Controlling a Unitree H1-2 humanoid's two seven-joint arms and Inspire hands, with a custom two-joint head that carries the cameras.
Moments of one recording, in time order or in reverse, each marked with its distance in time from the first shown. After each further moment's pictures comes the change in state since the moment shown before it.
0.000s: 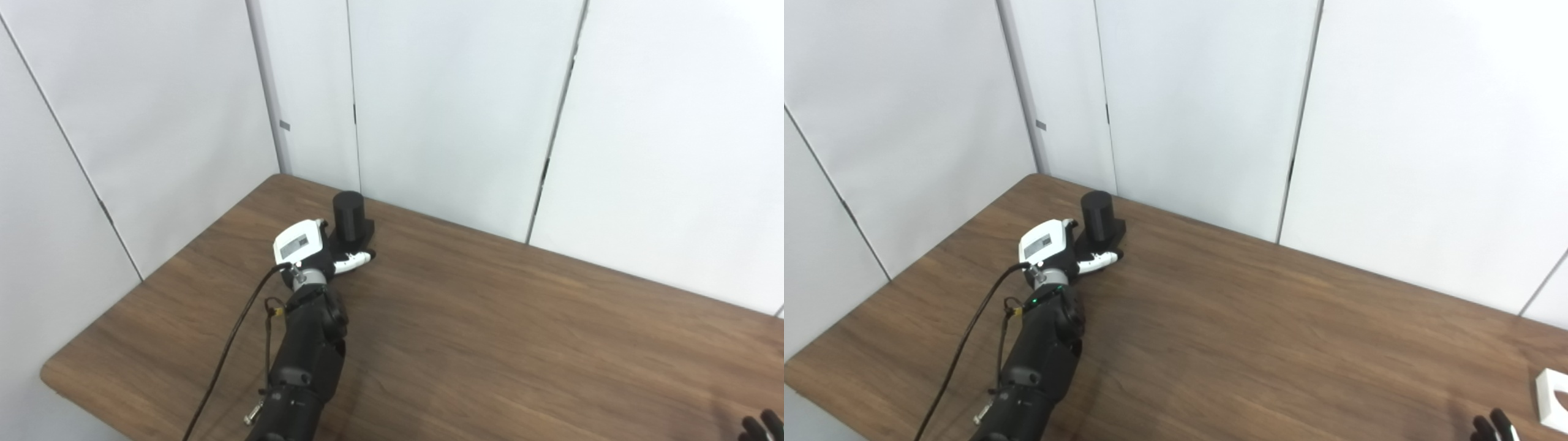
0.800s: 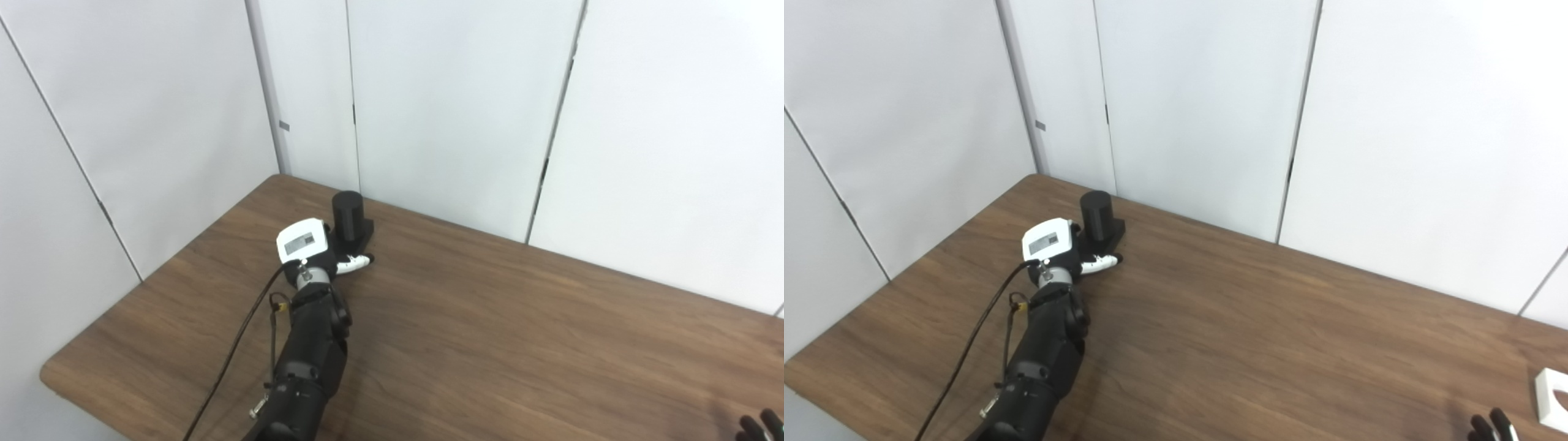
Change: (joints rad) left arm -0.037 0.011 0.002 0.118 0.133 -0.010 0.037; right arm 0.000 -0.001 0.004 -0.005 -0.006 0.007 0.001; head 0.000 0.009
